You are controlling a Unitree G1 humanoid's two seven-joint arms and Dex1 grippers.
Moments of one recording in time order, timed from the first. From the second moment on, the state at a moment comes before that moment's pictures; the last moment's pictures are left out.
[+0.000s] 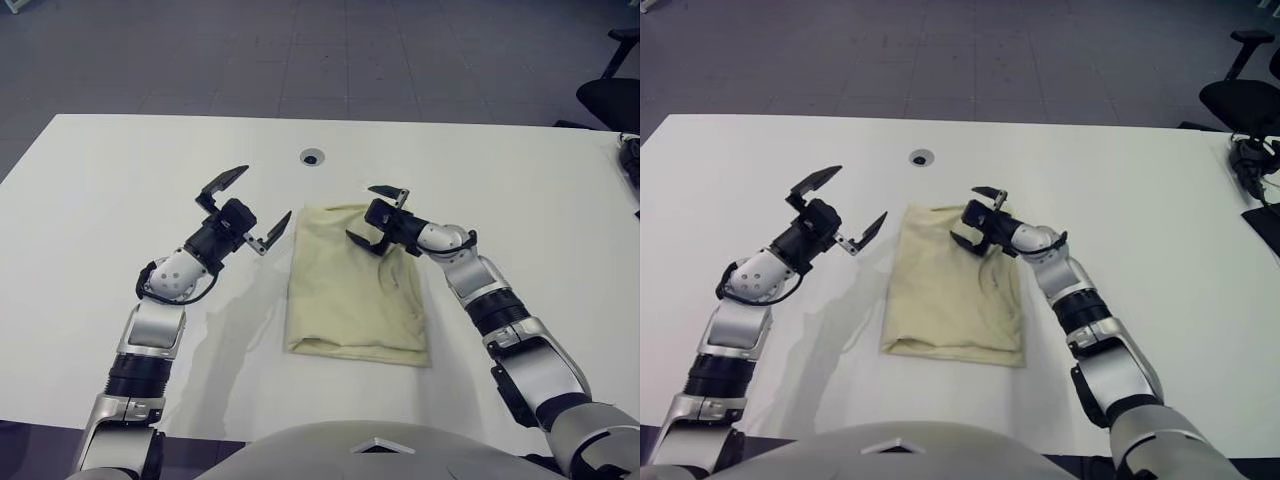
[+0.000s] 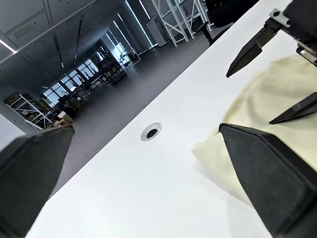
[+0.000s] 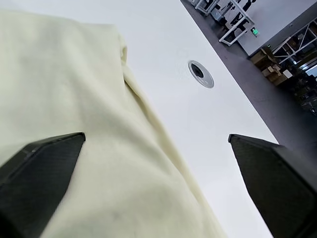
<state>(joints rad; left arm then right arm) -0.12 0.48 -0.06 -0.03 0.04 -0.23 -0.50 -0.52 -0.36 0.32 0.50 -0.17 -0.07 0.55</state>
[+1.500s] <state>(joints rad) 0.31 0.84 -0.23 -0.49 0.36 -0.33 -0.80 0.41 -0.95 0.19 -0.73 -0.25 0.26 0.84</state>
